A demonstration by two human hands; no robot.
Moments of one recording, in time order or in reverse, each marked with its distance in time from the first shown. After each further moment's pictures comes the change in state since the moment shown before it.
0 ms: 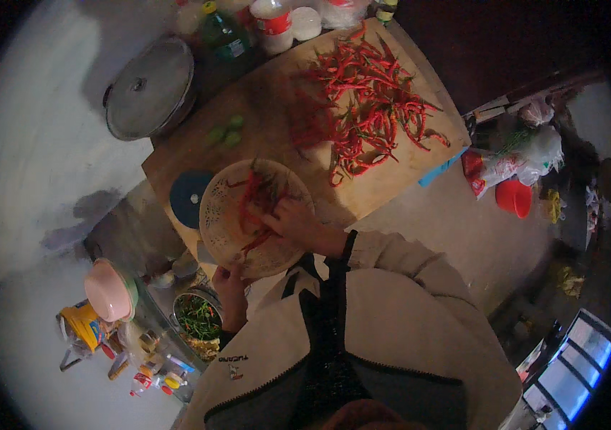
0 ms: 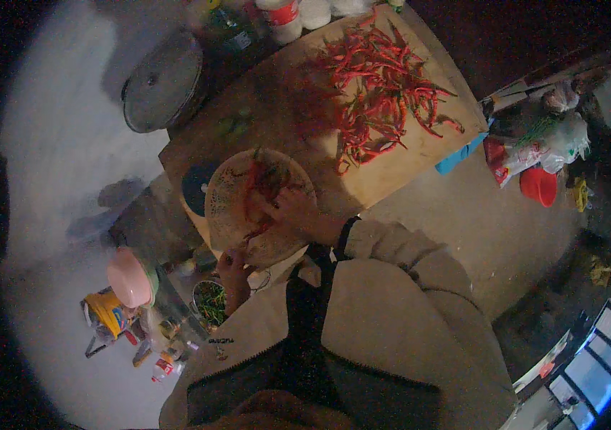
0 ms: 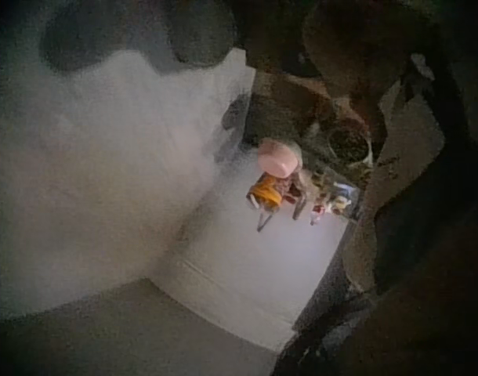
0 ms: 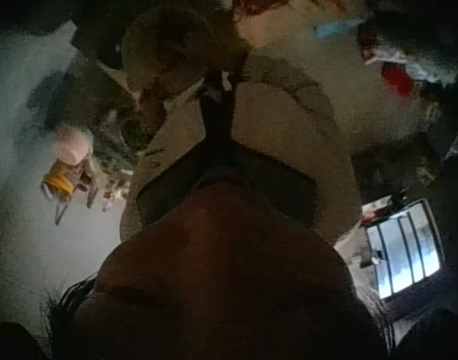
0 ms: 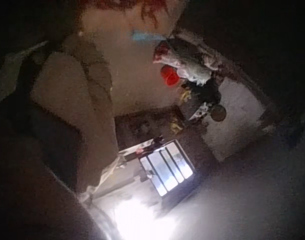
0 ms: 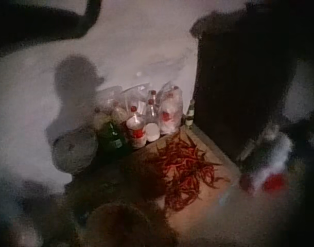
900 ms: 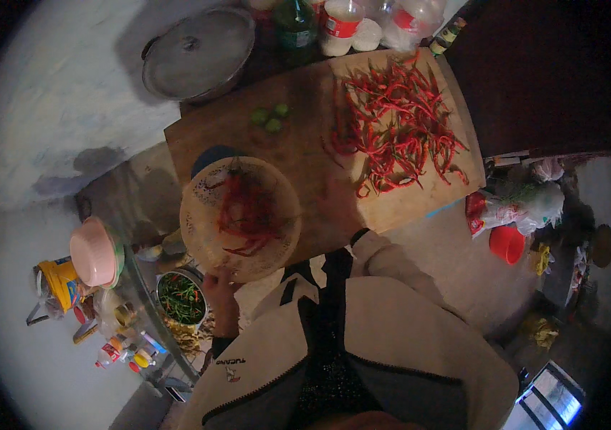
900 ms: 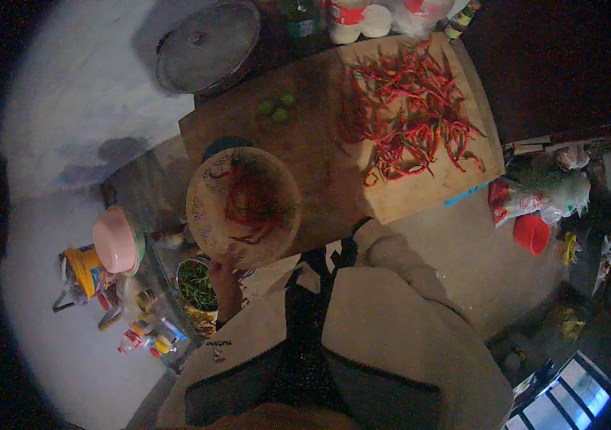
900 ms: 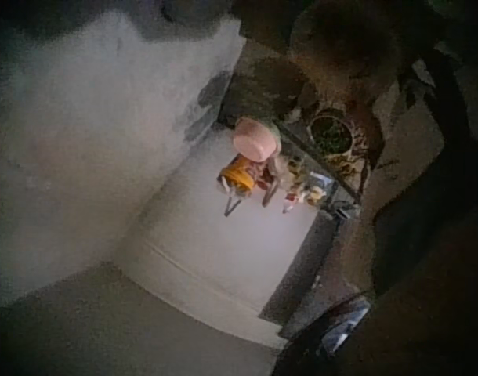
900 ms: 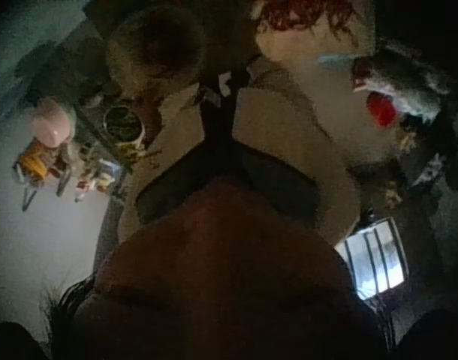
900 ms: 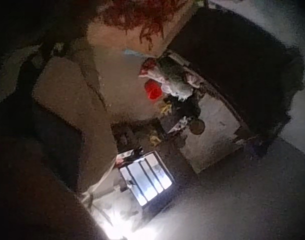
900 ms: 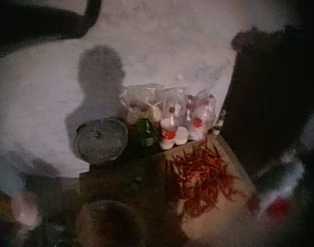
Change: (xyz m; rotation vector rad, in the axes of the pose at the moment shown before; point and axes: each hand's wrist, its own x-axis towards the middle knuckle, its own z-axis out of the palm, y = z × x) left_hand -0.010 -0.014 -0.055 -0.231 0.226 0.102; right_hand 0.025 0.054 -0.003 0.116 0.012 0.551
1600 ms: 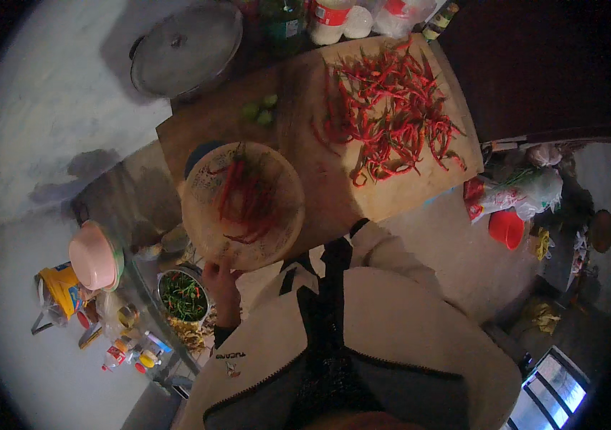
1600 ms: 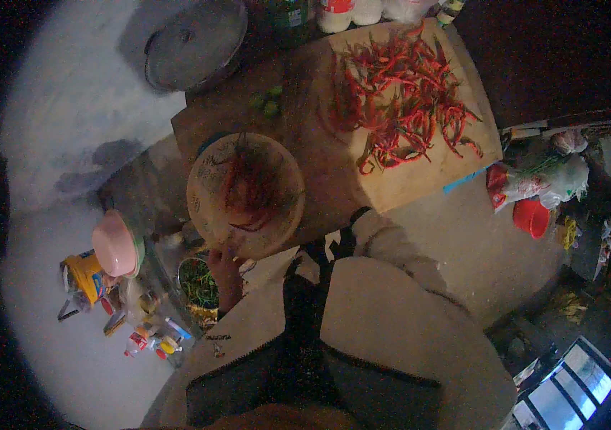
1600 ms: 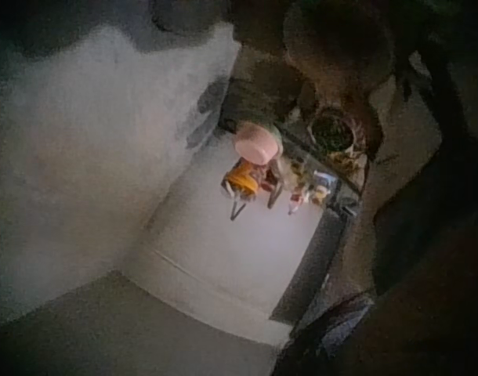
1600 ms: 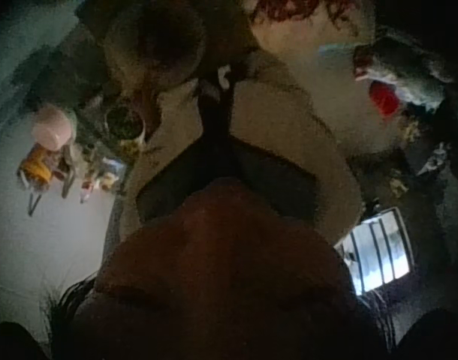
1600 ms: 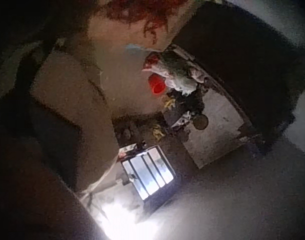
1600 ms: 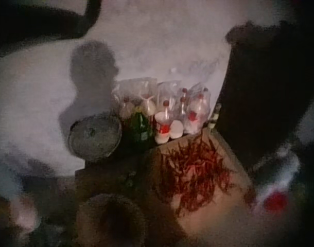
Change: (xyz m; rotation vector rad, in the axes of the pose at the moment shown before) left_hand 0.013 -0.002 0.008 0.000 -0.064 0.039; right_hand -0.004 -0.020 -0.006 0.417 0.017 0.031
